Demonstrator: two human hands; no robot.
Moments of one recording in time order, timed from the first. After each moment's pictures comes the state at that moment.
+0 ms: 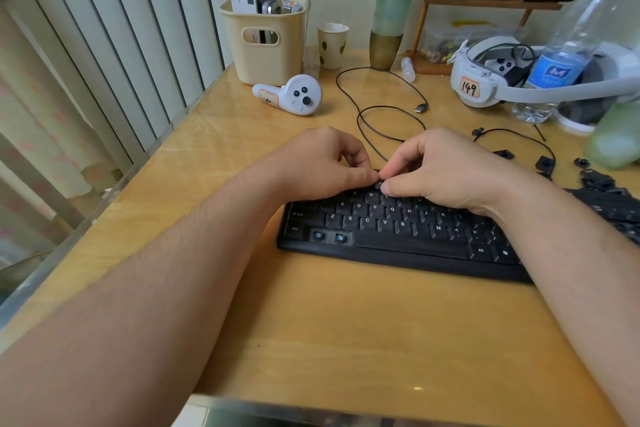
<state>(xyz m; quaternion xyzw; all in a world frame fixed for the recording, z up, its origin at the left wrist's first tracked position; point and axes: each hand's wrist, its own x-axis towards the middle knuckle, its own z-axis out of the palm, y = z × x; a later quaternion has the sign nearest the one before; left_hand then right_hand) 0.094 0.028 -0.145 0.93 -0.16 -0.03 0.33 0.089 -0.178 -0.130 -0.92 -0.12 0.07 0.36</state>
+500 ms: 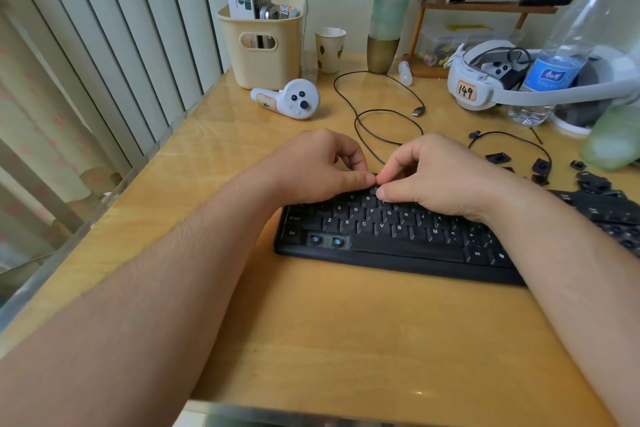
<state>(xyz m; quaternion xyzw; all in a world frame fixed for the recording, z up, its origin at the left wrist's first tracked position) 0.093 0.029 -0.143 0.94 -0.17 -0.02 0.31 0.084 -0.175 -0.130 -0.93 -0.11 0.07 0.34</state>
